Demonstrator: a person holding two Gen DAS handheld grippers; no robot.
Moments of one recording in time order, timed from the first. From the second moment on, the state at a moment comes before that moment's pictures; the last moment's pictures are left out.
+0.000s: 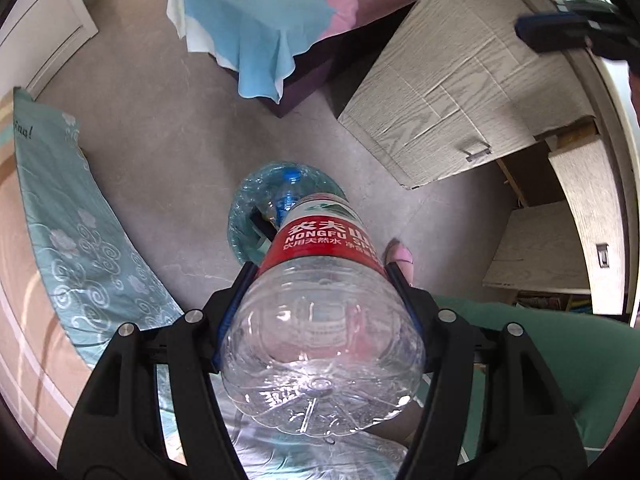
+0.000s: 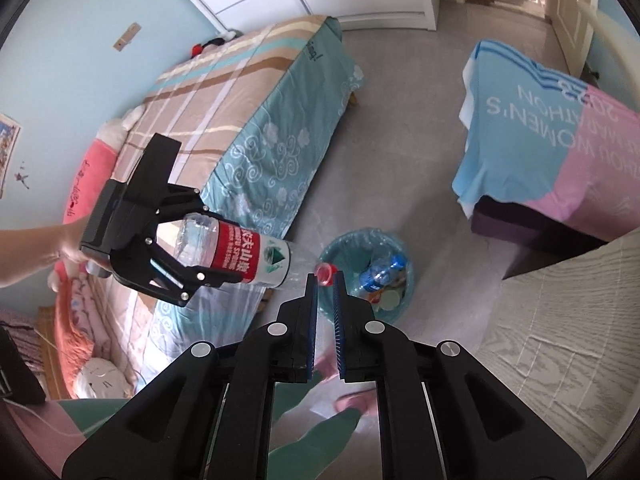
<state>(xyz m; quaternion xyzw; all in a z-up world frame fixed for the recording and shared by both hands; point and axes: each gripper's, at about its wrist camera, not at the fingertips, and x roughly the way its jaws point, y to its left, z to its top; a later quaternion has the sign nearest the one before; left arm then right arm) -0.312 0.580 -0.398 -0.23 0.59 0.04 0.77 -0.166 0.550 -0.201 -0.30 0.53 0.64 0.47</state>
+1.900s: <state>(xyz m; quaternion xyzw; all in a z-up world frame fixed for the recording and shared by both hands) -0.492 0.509 -0.482 -0.46 0.58 0.25 0.63 -0.274 0.561 -0.304 -0.35 0.54 0.70 0.32</state>
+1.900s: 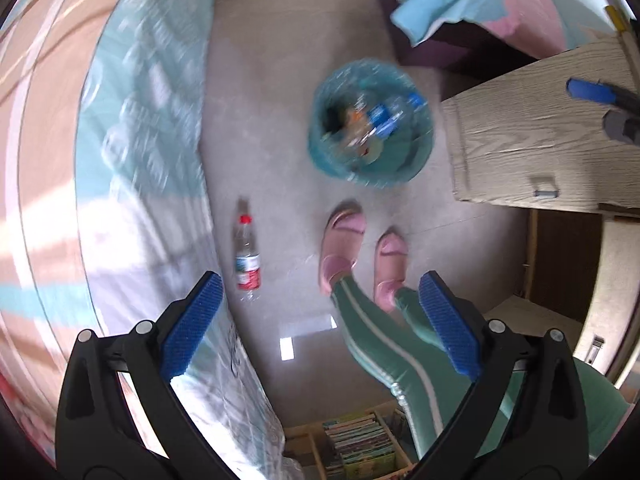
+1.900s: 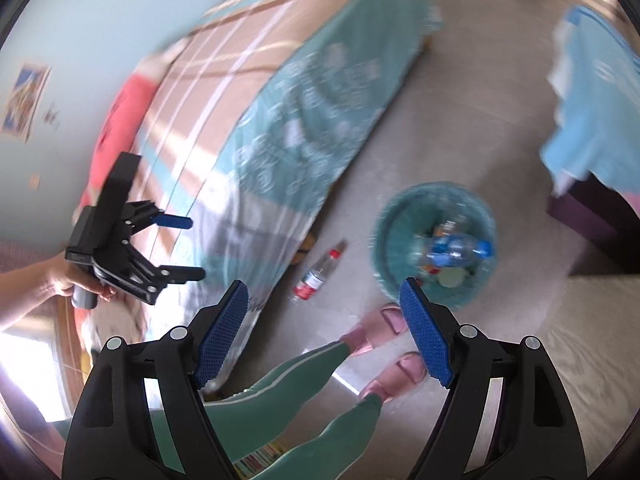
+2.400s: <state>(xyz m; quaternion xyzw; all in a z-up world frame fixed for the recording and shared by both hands) -0.528 0.411 -0.732 -0.51 0.62 0.26 0.53 -0.417 0.499 -0.498 -0.40 0.55 0.68 0.26</state>
